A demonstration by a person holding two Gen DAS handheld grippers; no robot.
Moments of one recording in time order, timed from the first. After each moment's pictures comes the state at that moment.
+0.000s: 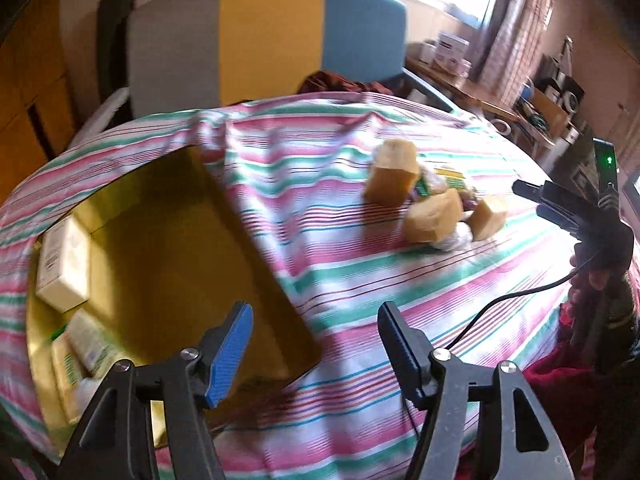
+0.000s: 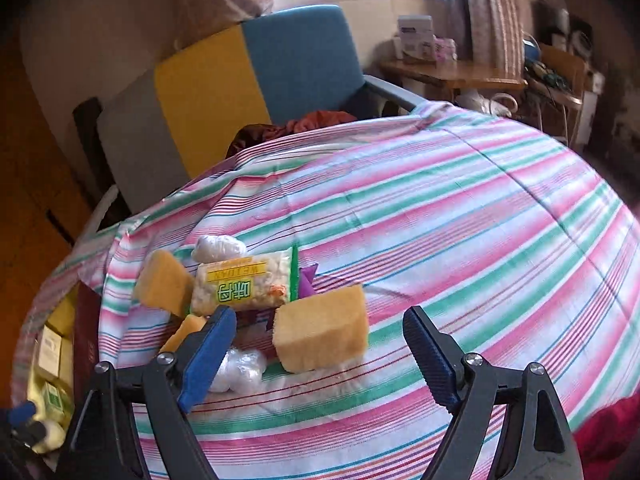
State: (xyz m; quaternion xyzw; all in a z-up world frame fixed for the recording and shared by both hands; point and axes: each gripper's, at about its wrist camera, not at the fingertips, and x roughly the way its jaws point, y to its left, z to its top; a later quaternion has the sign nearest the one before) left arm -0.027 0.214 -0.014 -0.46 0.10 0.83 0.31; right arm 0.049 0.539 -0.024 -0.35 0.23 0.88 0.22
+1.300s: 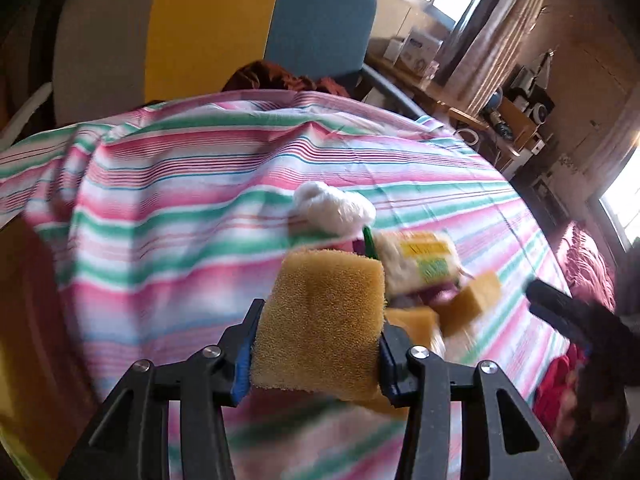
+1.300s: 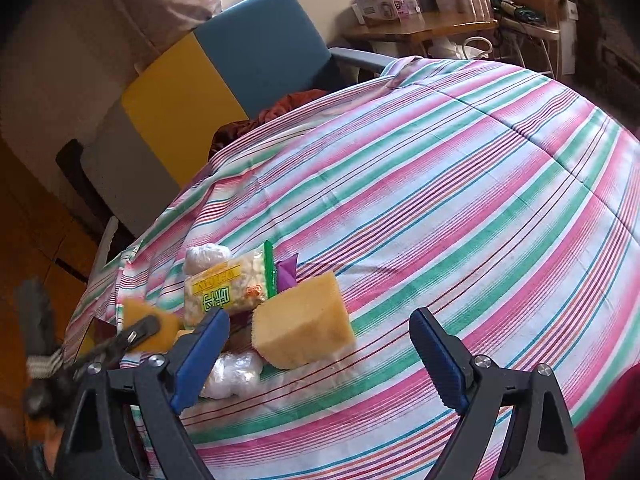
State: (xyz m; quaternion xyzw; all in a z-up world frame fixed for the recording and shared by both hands) left arm -0.101 0.328 -0.050 -0.47 0.05 0.79 0.38; right arm 0.057 0.566 -0.040 -0.36 0.32 0.85 0.22
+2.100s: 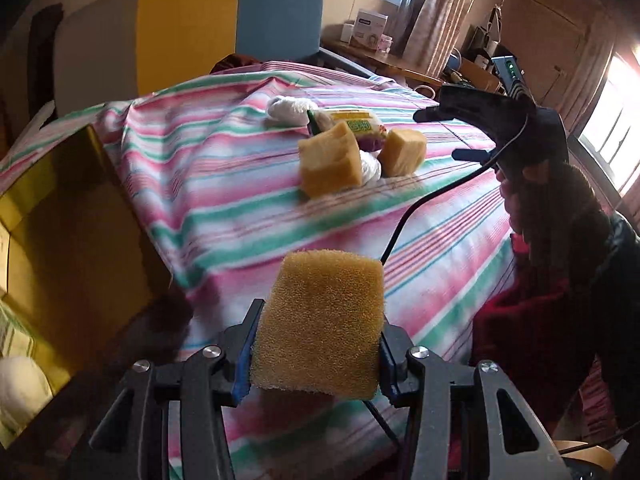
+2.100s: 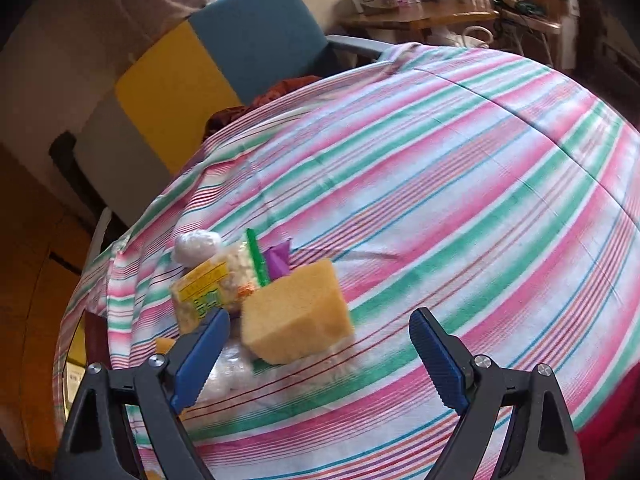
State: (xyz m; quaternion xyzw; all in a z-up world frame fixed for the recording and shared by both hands) left arm 0.039 0.225 -0.063 -0.45 0.11 0.78 0.42; right arm 0.049 0.564 -0.050 -0.38 0.31 0.84 0.21
